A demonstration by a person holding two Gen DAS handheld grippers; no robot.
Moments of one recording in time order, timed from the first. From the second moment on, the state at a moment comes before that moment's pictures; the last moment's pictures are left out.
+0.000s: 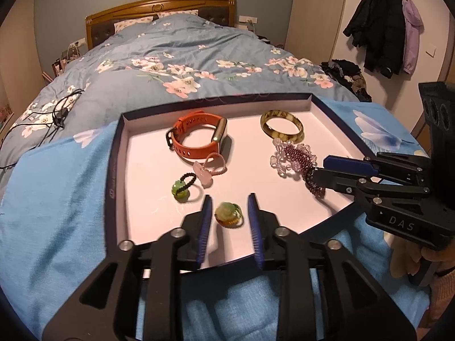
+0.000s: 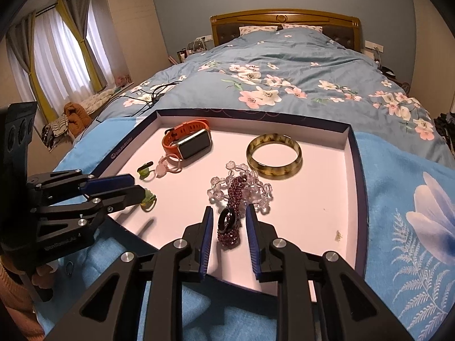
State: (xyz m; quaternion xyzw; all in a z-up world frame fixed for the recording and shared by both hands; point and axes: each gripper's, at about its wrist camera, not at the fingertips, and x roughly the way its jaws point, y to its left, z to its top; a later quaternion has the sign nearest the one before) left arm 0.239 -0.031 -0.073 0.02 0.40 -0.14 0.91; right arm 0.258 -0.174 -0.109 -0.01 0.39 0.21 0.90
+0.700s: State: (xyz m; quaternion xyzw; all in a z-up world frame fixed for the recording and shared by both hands) left arm 0.133 0.021 -0.048 0.02 0.34 -0.14 0.93; right arm 0.159 -0.156 -0.090 -0.03 0.38 0.29 0.88
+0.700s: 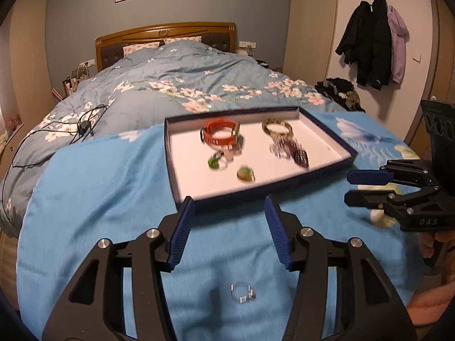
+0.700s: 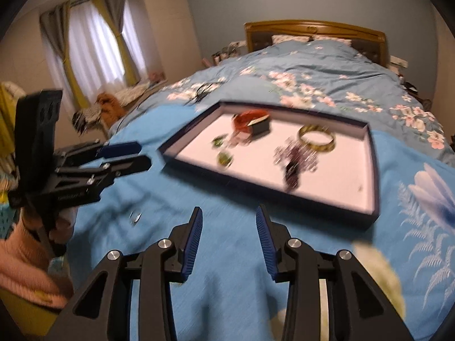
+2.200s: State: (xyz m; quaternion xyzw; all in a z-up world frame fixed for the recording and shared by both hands) left arm 0.095 0.014 -0.093 0.04 0.42 -0.16 0.89; right arm 0.120 -0.114 -0.125 -0.09 0.41 0.29 0.86
